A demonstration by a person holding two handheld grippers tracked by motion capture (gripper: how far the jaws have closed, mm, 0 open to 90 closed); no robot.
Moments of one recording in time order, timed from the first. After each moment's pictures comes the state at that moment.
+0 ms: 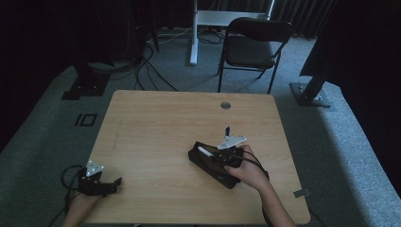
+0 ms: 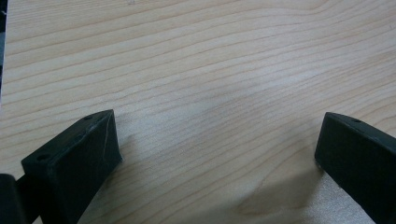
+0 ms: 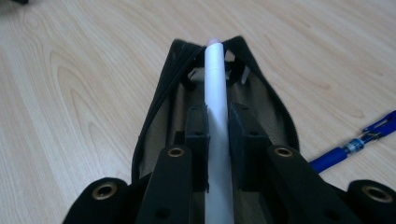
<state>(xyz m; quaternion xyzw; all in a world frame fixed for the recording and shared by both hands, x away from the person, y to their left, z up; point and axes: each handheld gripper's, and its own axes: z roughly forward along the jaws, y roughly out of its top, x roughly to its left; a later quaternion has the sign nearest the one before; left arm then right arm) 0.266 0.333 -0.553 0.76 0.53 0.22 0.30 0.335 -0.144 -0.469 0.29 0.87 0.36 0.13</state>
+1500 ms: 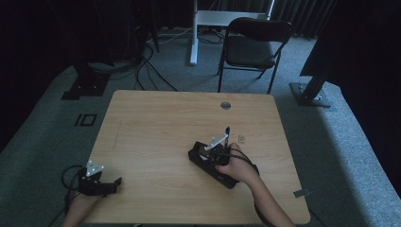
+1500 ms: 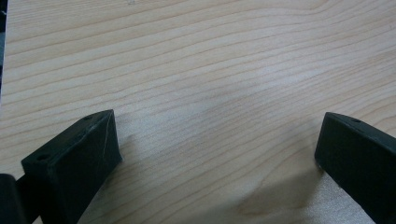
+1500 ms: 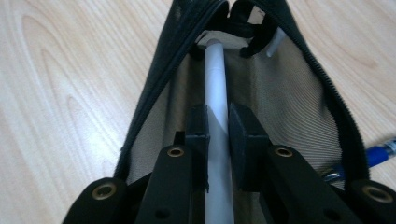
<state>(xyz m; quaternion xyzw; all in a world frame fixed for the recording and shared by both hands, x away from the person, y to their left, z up) 0.266 0.333 -0.553 0.76 0.53 0.22 0.30 0.353 -0.112 -0.487 0.28 0.92 0.27 0.10</state>
